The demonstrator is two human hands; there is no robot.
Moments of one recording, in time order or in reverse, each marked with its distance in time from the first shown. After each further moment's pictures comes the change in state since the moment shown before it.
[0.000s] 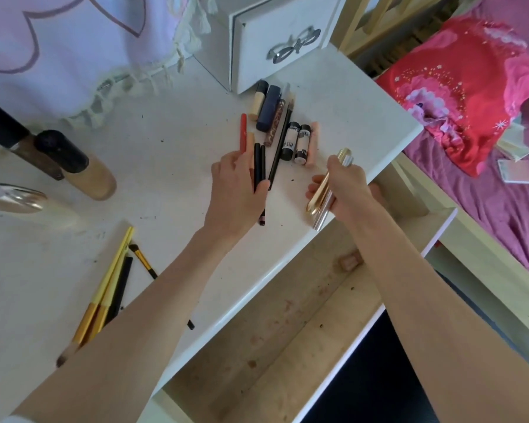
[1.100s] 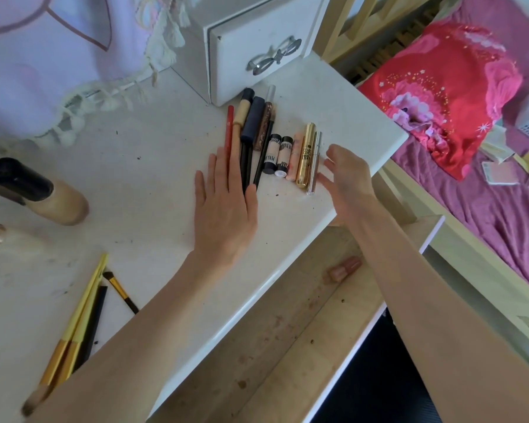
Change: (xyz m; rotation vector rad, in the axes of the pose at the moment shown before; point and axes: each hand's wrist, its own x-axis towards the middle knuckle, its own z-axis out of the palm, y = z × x) left_hand 0.004 -0.004 0.024 0.312 0.065 0.100; right_hand 0.024 -0.024 -0.013 -0.063 0.062 -0.127
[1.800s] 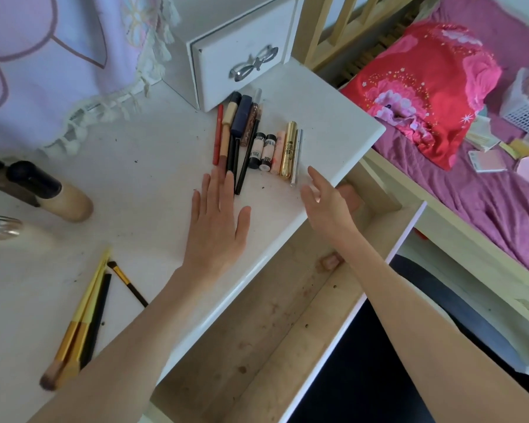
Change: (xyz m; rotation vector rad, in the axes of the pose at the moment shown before) left_hand -0.039 -0.001 -0.009 -0.068 -0.117 0.095; right_hand -0.031 0.054 -0.033 -0.548 -0.221 -0.401
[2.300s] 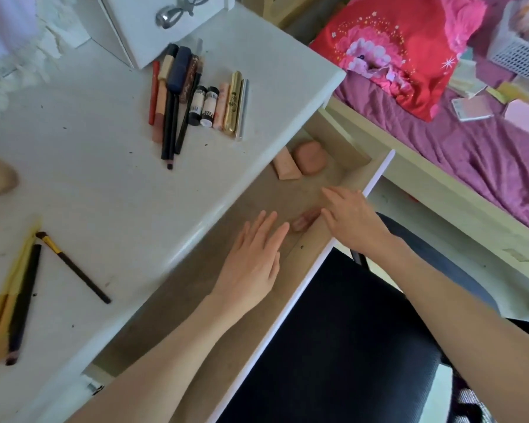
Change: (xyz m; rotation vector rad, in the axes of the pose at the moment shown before) left_hand -0.085 0.082 0.090 0.118 -0.252 0.352; right_hand -0.048 0.141 -0.056 -0.730 -0.115 -0.153
